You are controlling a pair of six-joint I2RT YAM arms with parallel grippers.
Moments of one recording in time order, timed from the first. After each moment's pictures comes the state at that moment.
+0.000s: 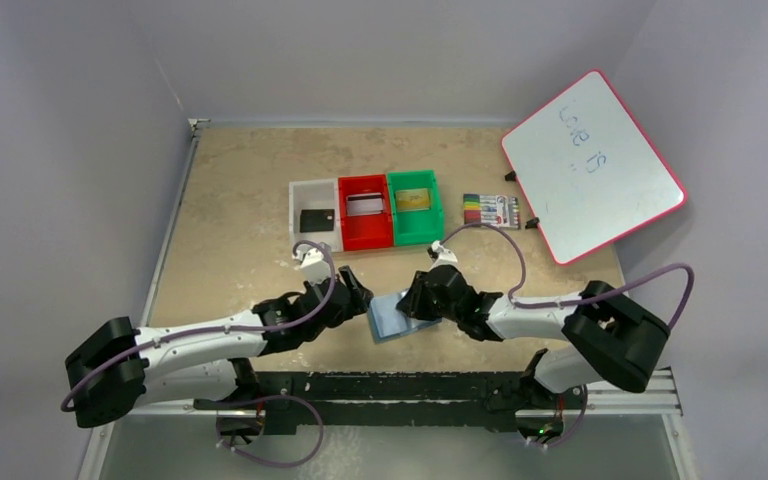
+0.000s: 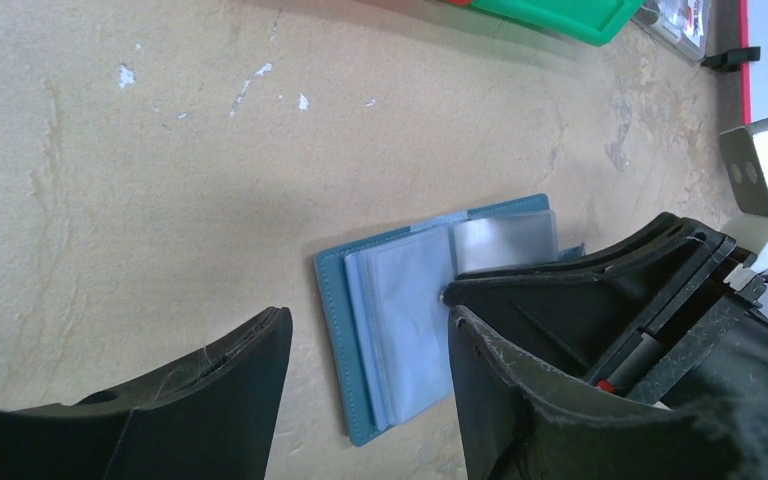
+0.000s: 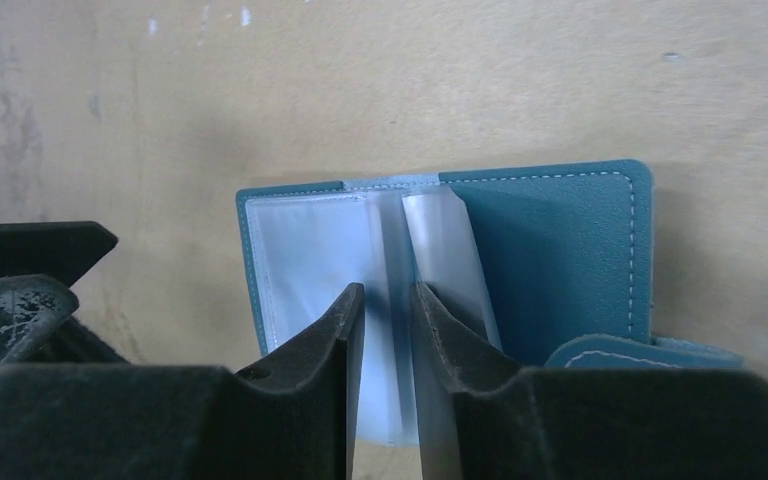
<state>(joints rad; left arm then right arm) -1.06 1.08 0.46 -0.08 -0.50 -1.14 0.91 1.38 0.43 0.22 0.13 0.92</state>
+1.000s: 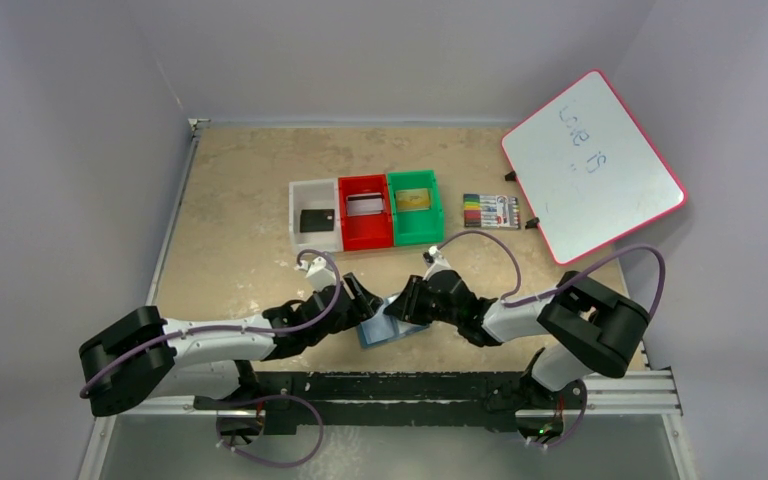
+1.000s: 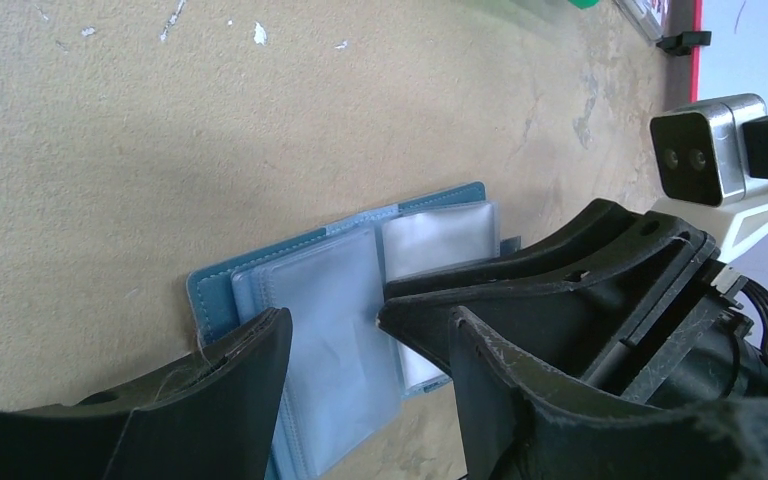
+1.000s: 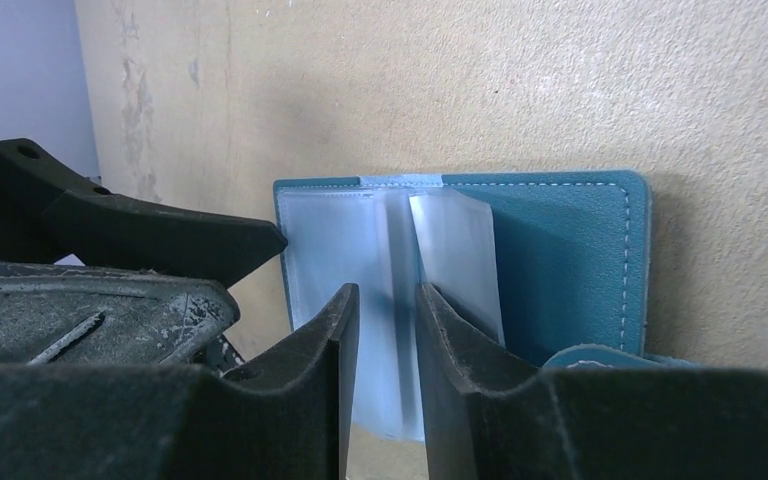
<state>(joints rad) -1.06 1.17 0.34 0.20 -0.40 -1.25 0.91 1.52 0.35 0.58 -0.04 1.03</state>
